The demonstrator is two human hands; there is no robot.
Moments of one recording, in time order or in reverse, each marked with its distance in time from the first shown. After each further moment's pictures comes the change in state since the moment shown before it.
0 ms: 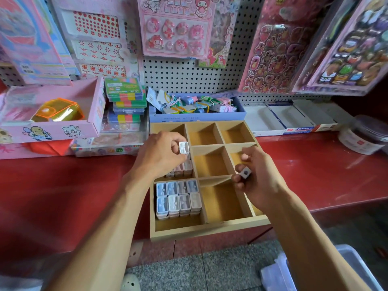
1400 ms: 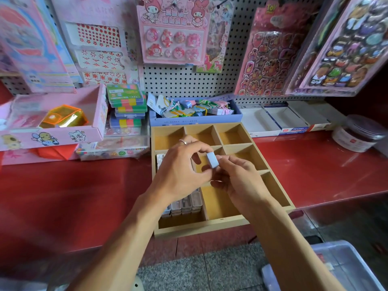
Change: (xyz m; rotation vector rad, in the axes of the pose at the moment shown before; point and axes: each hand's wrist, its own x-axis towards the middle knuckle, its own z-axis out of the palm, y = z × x) left_hand -0.045 0.041 0.011 -0.249 0.066 0.330; right_hand -0.030 0.017 0.025 -0.136 -0.186 -0.217
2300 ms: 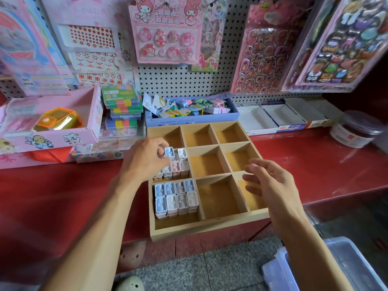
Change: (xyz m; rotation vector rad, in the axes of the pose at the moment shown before) left_hand 0.023 -0.066 -0.034 0.426 -0.068 -0.315; right_hand -0.019 0.004 -0.057 -0.197 0.369 -0.152
